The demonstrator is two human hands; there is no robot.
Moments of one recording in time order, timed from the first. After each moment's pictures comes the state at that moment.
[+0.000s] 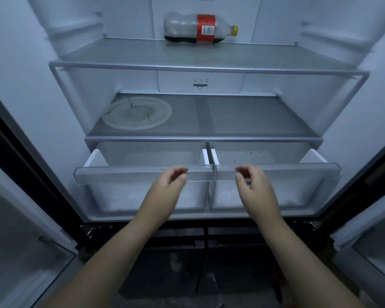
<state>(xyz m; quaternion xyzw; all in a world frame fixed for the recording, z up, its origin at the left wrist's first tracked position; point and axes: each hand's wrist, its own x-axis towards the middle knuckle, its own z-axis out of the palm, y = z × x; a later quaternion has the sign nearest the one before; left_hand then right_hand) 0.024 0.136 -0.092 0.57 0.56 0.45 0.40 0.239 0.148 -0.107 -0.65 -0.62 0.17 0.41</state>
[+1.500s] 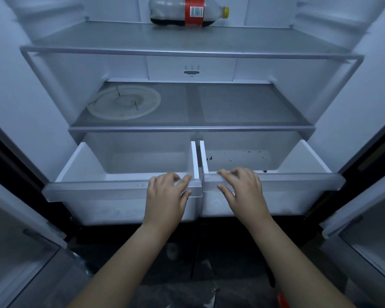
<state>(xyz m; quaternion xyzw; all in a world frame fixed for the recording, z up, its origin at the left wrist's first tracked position) 0.057 0.136 -0.151 0.75 0.59 0.28 -0.08 0.264 0.146 -0.150 -0.61 -0.74 -0.02 0.27</state>
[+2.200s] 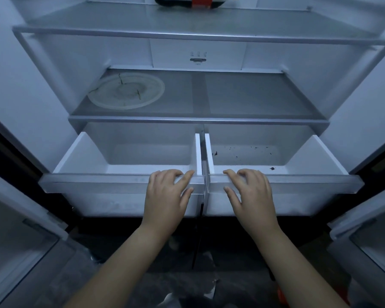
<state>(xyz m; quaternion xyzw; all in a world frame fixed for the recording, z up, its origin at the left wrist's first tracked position) 0.054 0.129 -0.152 0.76 0.58 0.29 -0.07 0.264 0.129 -0.153 -0.61 -0.75 -0.04 0.26</state>
